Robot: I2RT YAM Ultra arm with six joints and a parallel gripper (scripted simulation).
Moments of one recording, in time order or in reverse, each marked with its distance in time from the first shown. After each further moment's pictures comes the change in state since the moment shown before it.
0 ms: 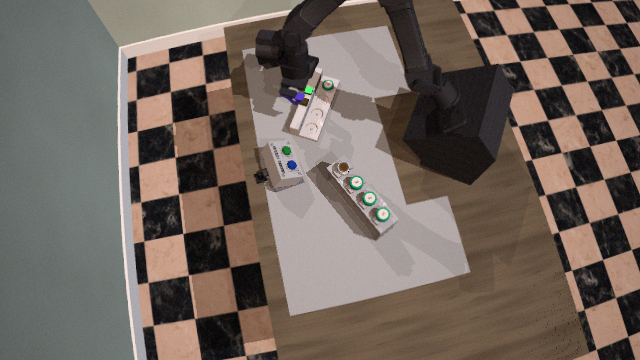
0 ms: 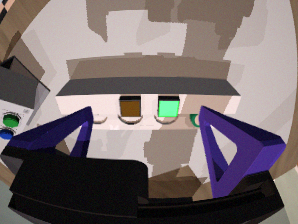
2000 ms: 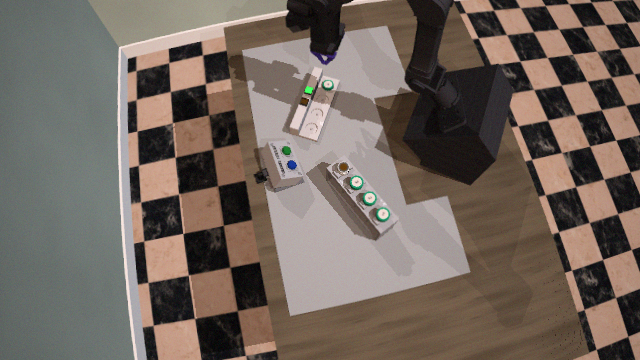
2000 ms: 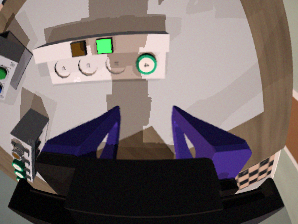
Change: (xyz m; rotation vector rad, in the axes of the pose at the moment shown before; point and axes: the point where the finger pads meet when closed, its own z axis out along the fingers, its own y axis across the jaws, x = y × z) arm 0.054 -0.080 -0.077 0.008 -0.020 0.013
